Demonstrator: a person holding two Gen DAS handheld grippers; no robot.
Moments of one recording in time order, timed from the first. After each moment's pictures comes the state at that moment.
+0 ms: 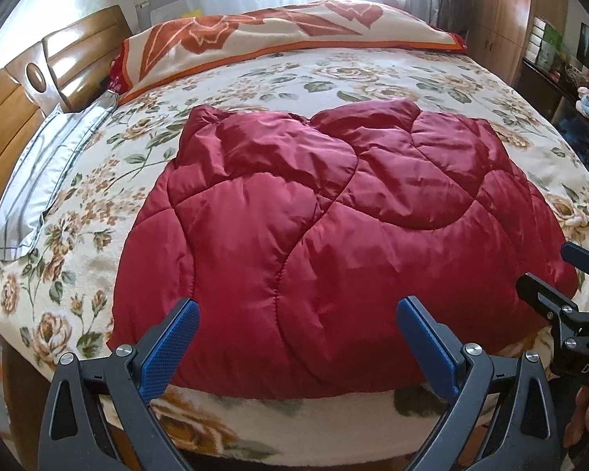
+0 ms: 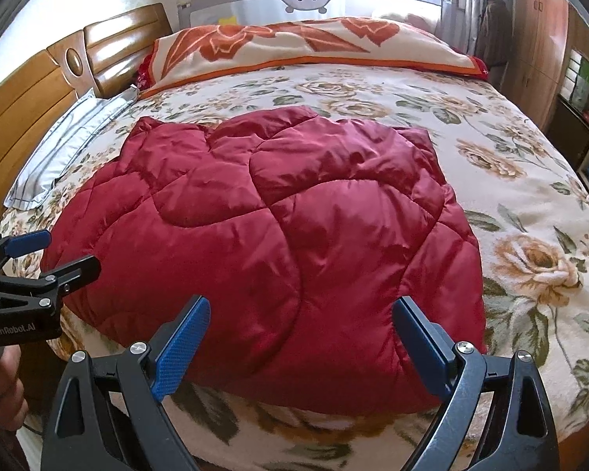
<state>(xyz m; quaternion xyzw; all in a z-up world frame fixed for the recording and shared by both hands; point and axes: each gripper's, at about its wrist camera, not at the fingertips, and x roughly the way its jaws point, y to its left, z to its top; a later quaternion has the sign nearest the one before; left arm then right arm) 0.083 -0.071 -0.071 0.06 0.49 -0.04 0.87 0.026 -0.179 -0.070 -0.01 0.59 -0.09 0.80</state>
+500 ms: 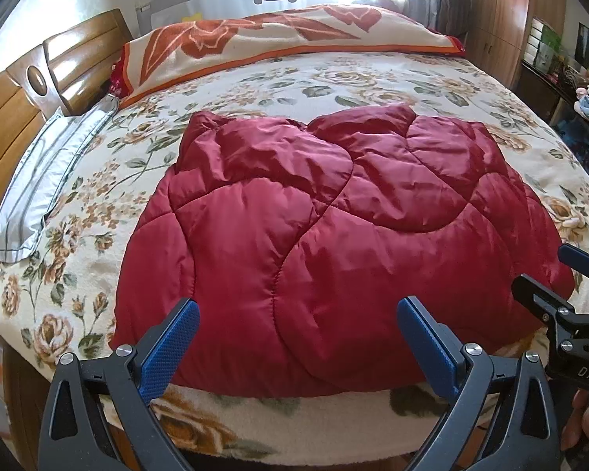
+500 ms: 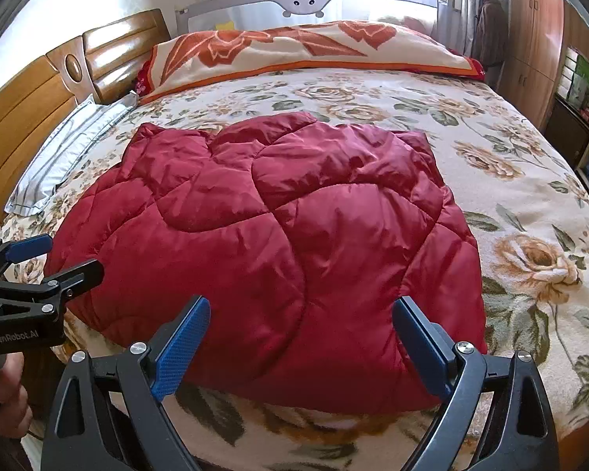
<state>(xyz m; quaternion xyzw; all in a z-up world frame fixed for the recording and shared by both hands) 0.078 -0.072 -0.066 0.07 0.48 -0.04 0.87 0.025 -0.178 -0.066 0.00 0.59 -0.09 0.80</state>
